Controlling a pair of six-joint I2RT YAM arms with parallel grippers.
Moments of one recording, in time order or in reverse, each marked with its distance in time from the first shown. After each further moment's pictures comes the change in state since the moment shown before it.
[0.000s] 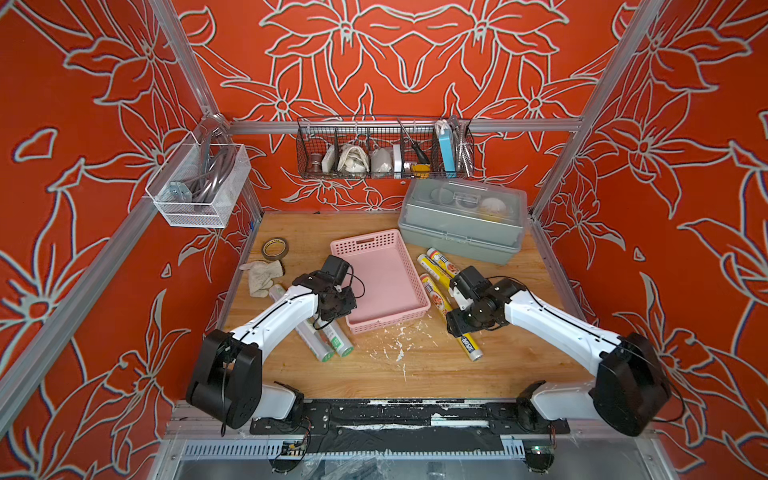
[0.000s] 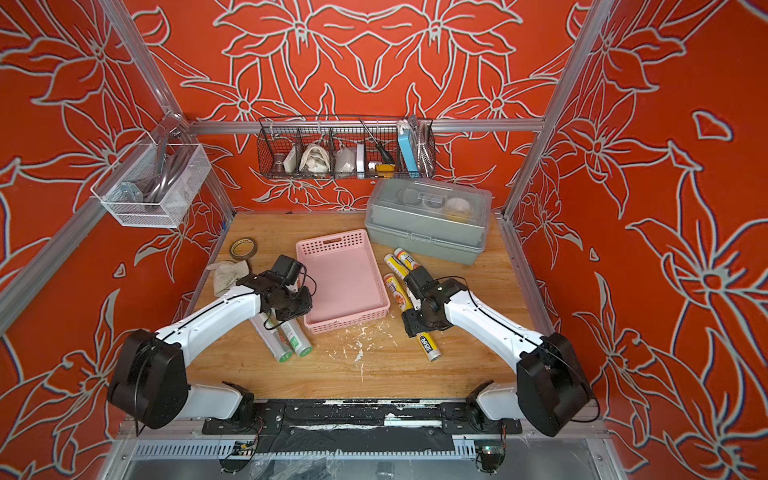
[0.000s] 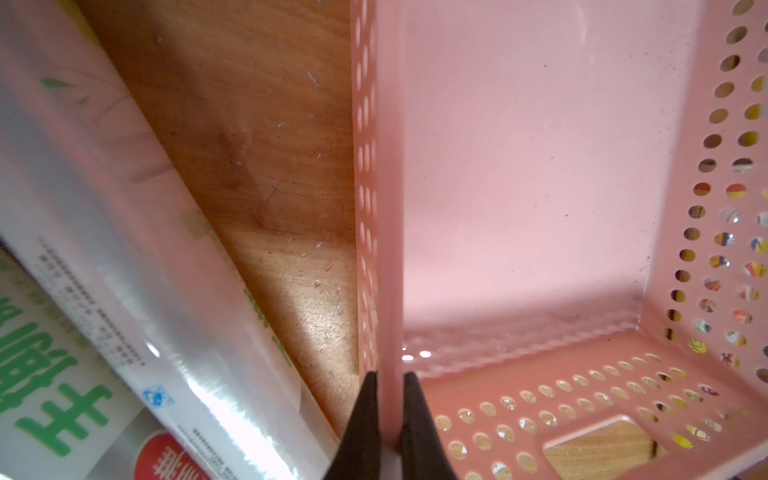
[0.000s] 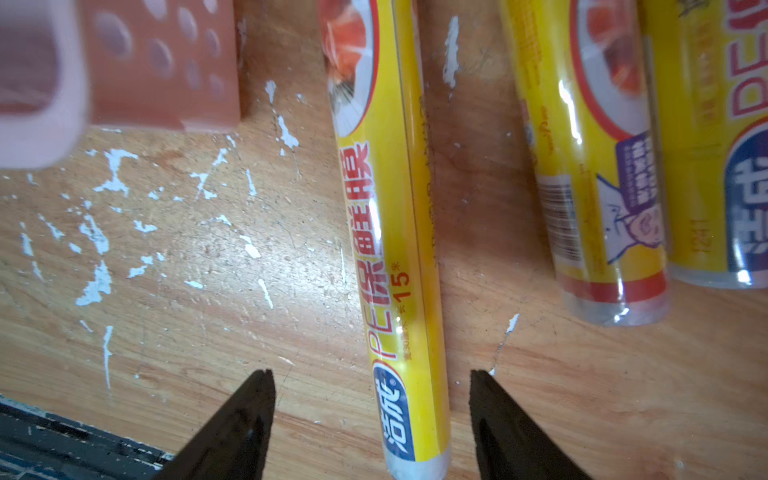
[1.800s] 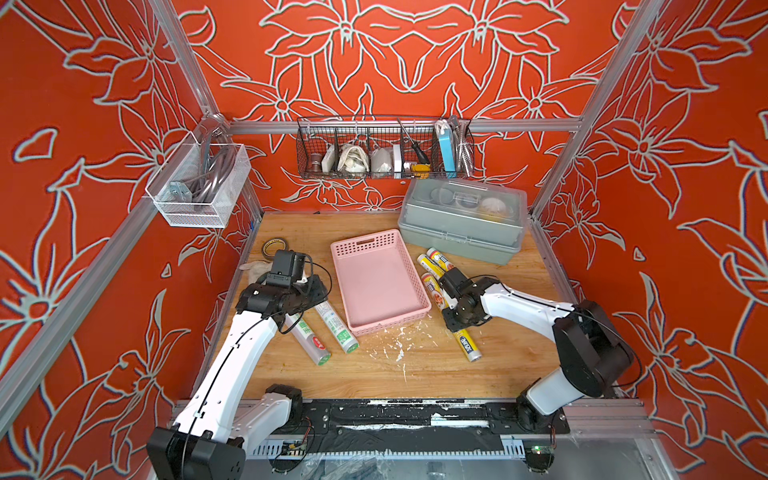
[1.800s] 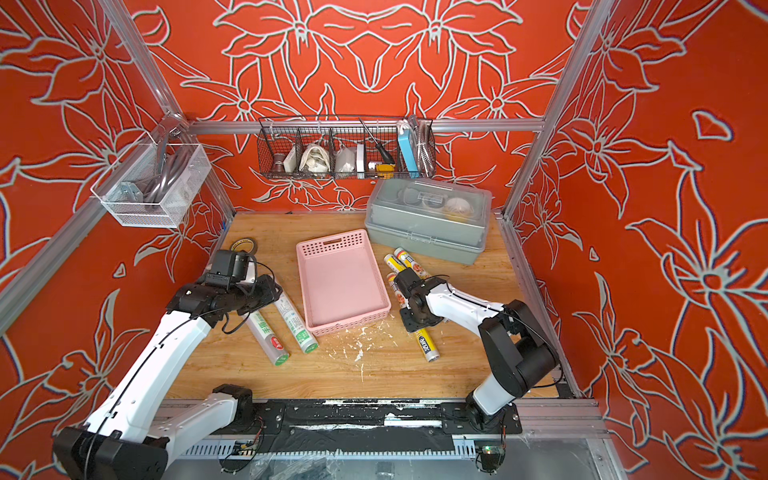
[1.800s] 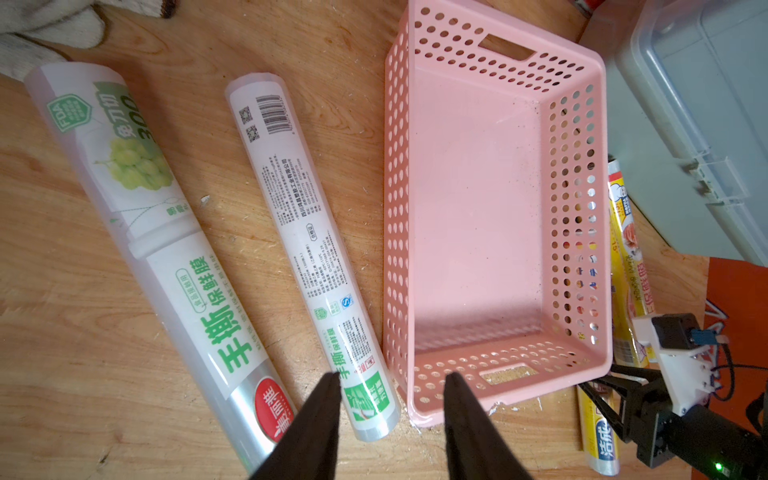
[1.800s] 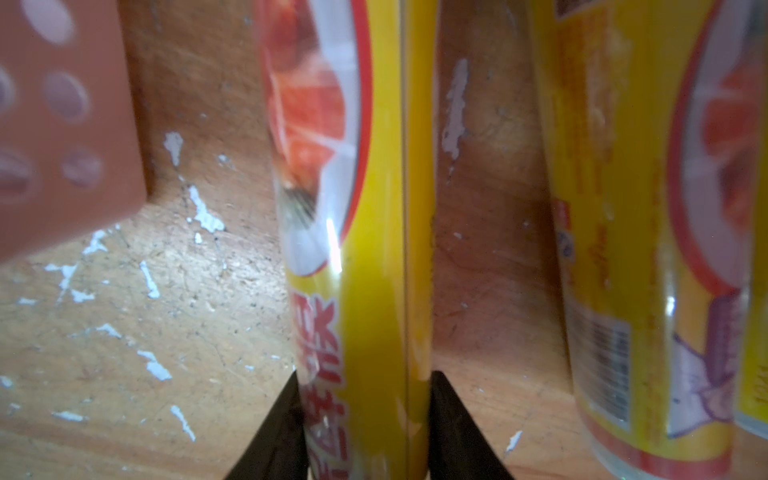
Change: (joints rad) left arm 0.210 -0.365 0.116 -0.217 0.004 0.121; right arm 0.005 0.201 0.000 0.166 0.101 -0.051
